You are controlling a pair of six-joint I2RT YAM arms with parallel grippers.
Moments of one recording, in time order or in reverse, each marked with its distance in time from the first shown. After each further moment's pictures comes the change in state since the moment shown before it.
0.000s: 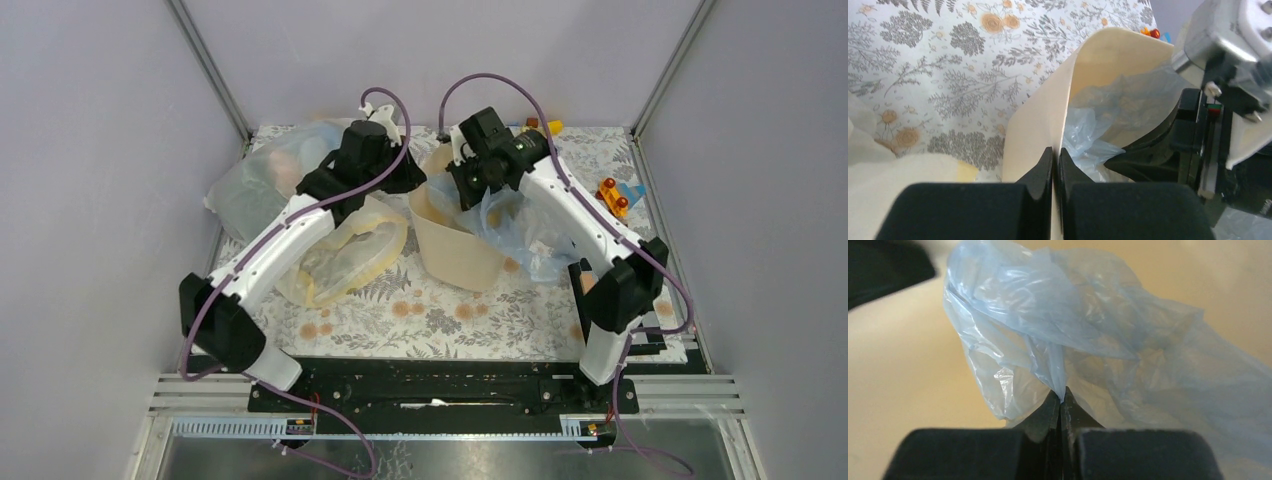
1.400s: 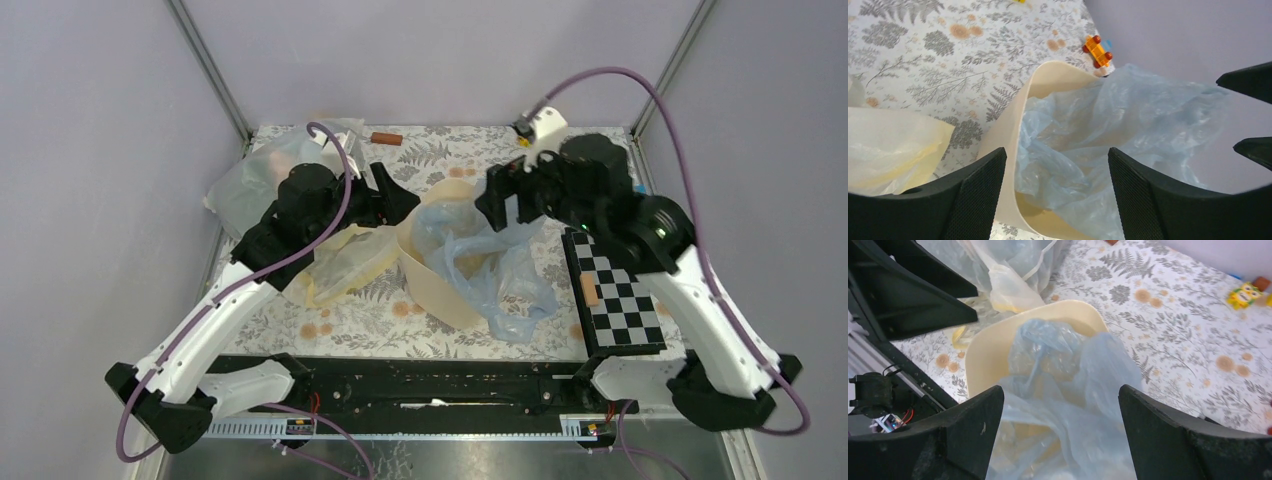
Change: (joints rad) left arm -0.077 -0.472 -0.282 0.002 -0.016 -0.046; right arm 0.156 -0.582 -0.169 0.172 0.143 0.104
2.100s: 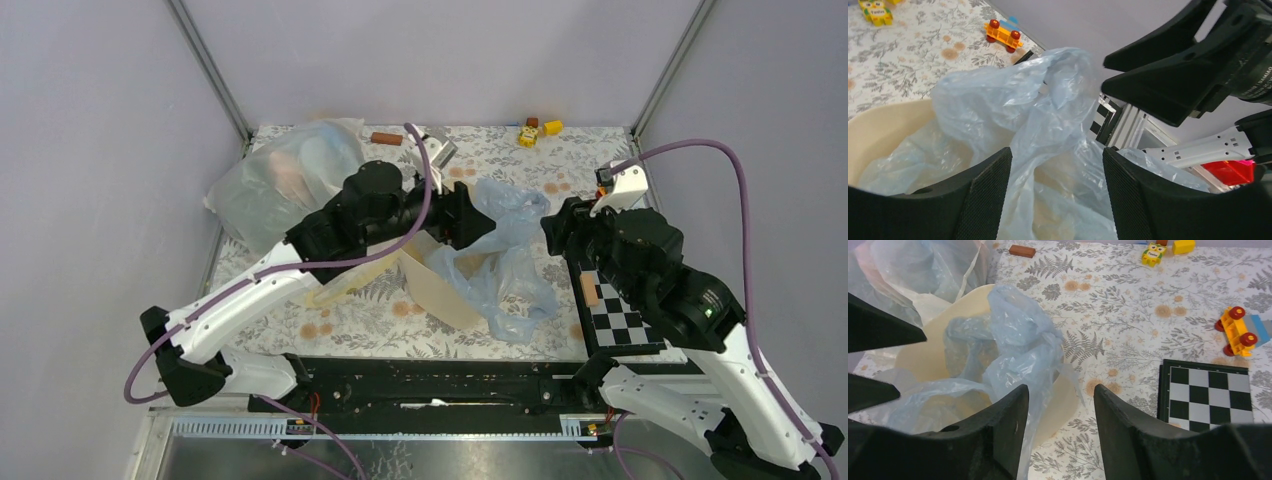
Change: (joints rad) left arm -0.312 0.204 0.224 0.082 0.081 0.164; right arm 0.000 -0.464 -0.452 0.087 0.372 0.186
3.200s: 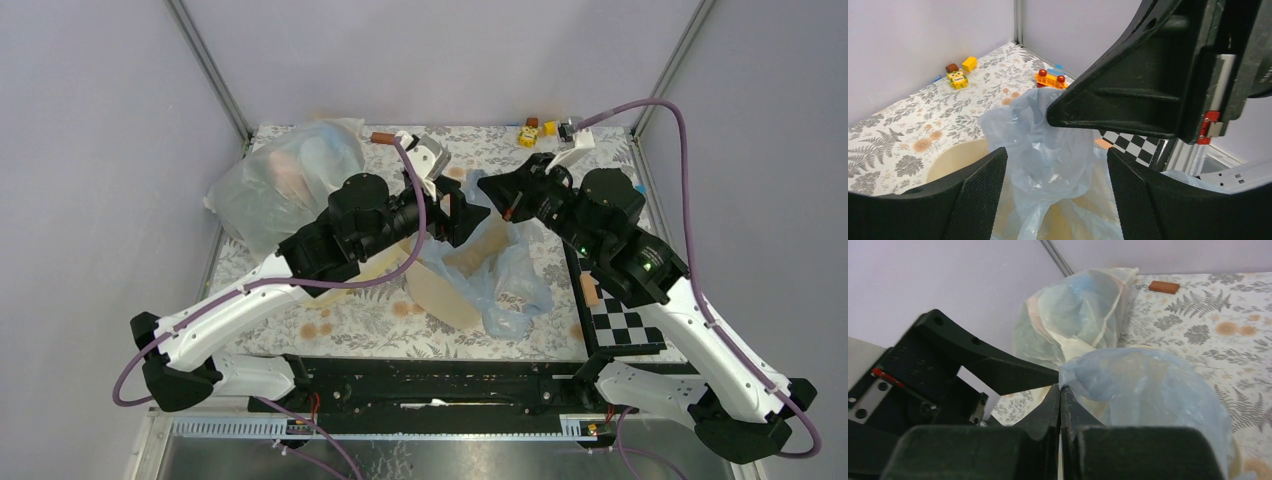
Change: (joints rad) left arm -0.084 -0.047 -0.047 0.144 -0.206 0.261; right arm 0.000 0.198 0.020 0.442 -0.344 0.231
